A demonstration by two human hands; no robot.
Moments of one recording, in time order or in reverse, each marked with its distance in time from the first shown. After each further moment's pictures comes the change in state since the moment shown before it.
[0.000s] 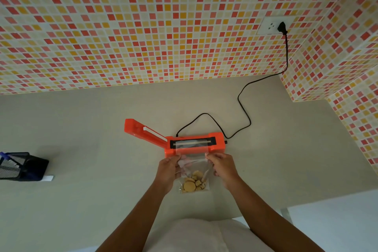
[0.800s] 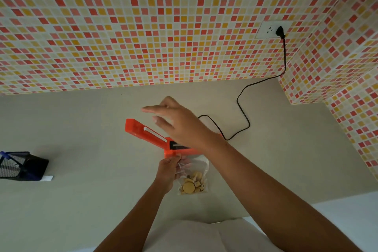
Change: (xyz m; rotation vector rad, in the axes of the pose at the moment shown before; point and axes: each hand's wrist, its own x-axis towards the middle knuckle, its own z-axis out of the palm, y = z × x) left_hand 0.003 0.000 0.004 0.019 0.033 -0.028; right_hand -0.079 -0.189 0.067 -0.692 -0.419 -1.085
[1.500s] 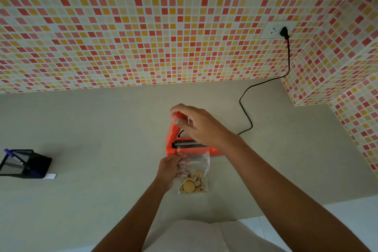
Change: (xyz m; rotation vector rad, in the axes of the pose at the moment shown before) left_hand 0.005 0.000 -0.006 0.007 0.001 0.044; right_hand -0.021 0.032 -0.019 -0.035 -0.067 0.095
